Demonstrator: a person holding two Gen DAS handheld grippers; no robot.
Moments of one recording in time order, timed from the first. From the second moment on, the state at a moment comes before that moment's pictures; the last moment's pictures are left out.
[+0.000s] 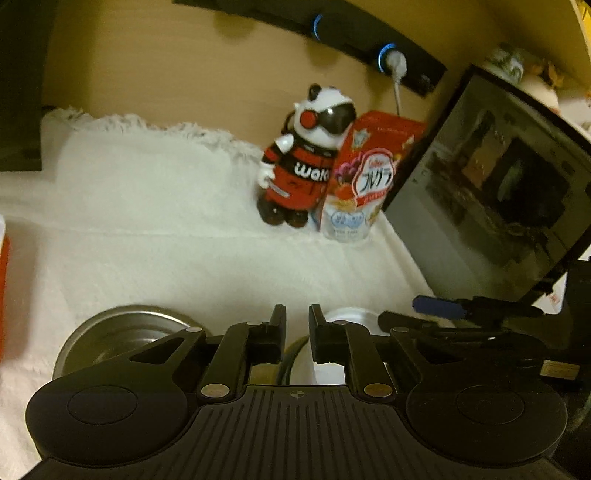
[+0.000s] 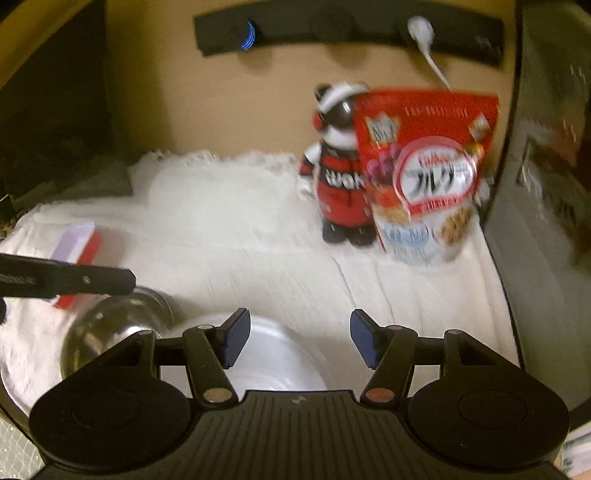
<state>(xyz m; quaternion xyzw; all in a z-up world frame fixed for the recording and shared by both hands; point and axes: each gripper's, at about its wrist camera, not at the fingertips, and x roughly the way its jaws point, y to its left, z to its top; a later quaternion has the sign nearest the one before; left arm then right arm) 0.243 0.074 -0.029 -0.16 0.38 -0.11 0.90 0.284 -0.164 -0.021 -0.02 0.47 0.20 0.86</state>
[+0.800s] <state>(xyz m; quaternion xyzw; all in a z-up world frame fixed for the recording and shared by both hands) 0.233 0.078 -0.033 -0.18 0.45 -0.04 0.87 0.285 -0.186 -0.062 -0.03 0.53 0.21 0.82</state>
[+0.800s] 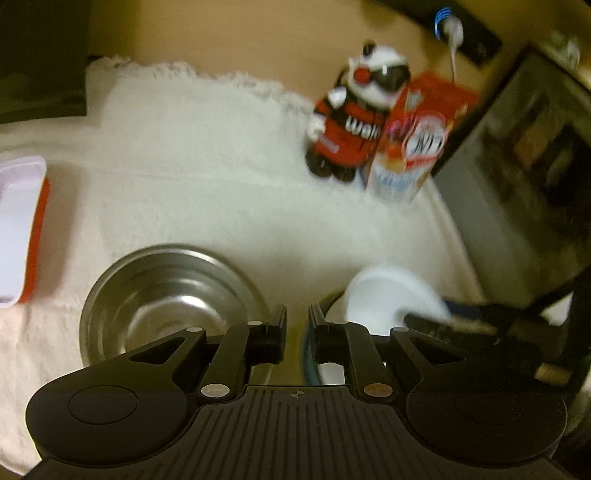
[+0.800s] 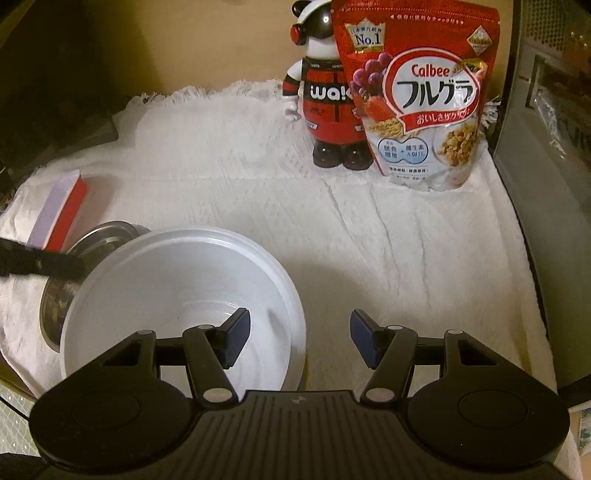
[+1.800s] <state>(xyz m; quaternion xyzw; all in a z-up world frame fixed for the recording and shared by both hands) 0.247 0.038 -0.083 -0.13 0.55 -0.05 0.82 0.261 -0.193 -0.077 0.01 0.57 0.20 0.80</state>
